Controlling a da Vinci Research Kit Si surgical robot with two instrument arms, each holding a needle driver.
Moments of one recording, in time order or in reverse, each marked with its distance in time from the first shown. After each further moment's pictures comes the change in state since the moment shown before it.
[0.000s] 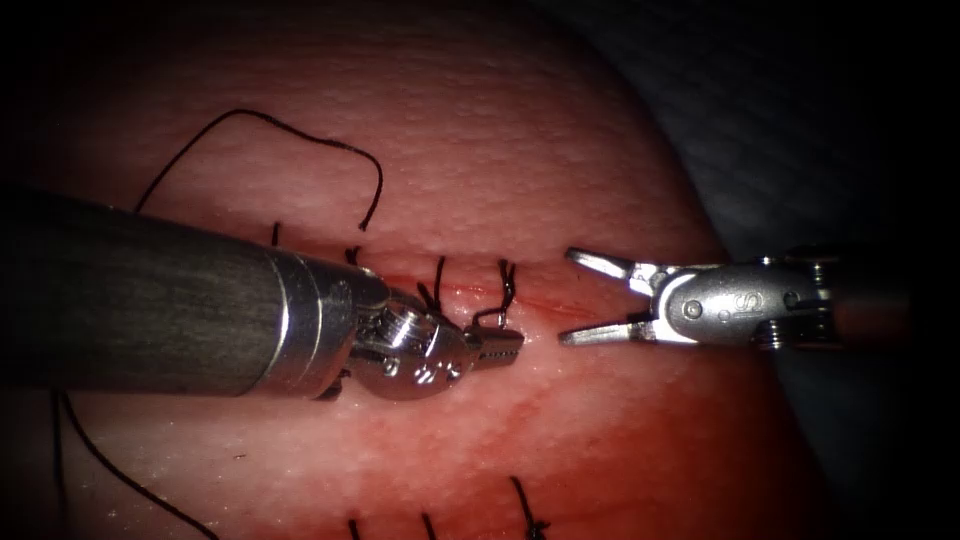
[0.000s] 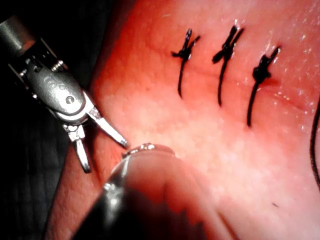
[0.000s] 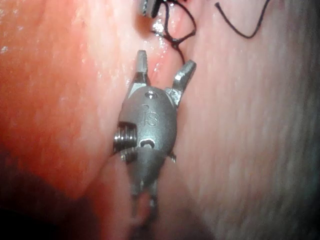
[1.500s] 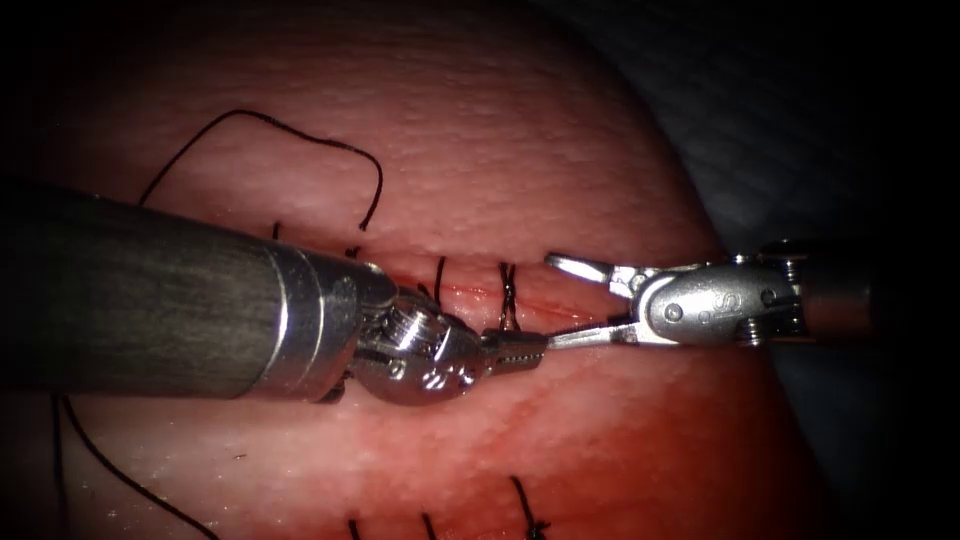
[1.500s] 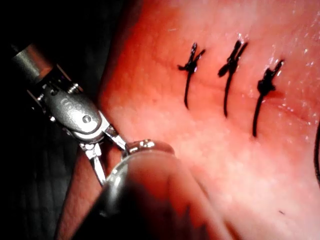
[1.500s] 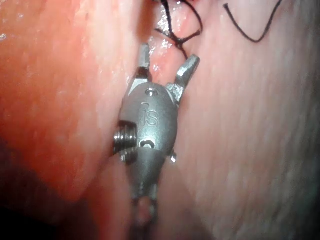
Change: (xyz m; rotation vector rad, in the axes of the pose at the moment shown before) right arm -0.001 -0.001 0.001 0.033 0.062 -0.026; left arm 0.002 -0.001 -0.002 0.034 0.058 0.006
